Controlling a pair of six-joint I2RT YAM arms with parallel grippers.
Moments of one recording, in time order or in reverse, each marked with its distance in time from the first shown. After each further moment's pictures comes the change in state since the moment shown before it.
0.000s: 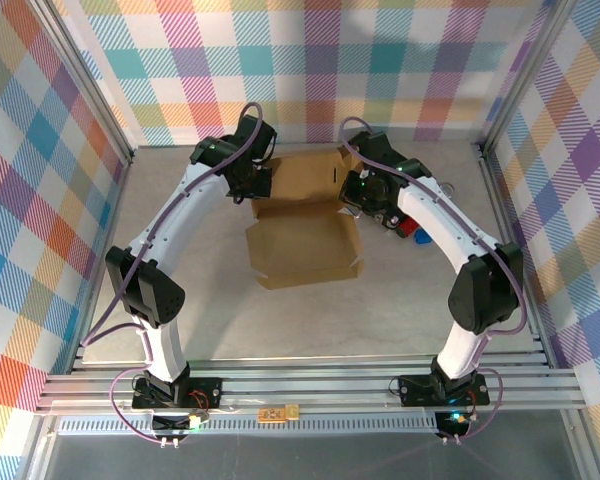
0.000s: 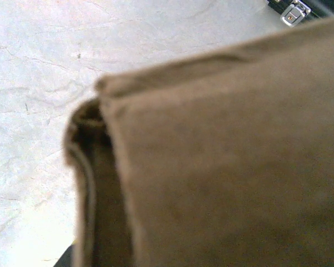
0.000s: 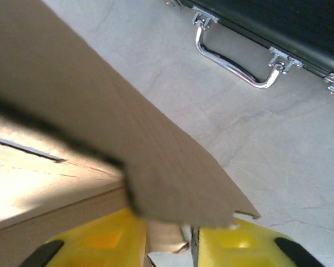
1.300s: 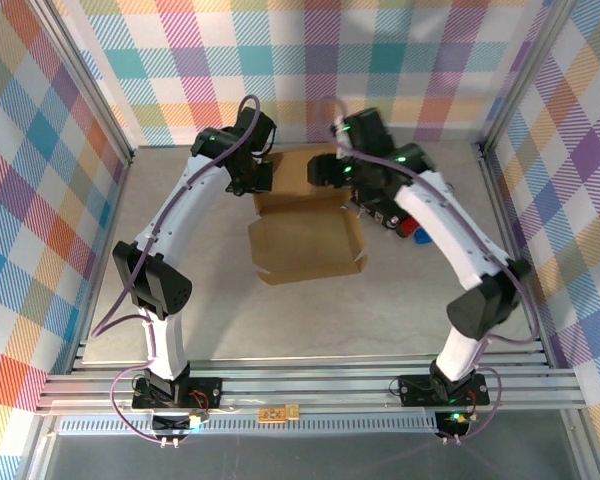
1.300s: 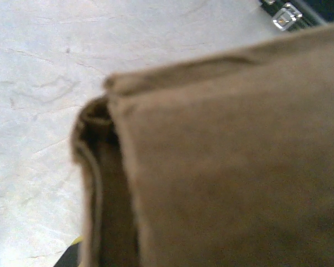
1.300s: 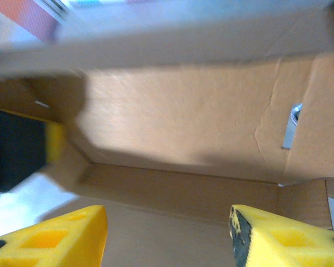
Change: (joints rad) left arm 0.022 0.077 0.135 -0.075 0.069 -0.029; right arm 0.084 -0.054 0.284 -0.069 -0.083 -0.299
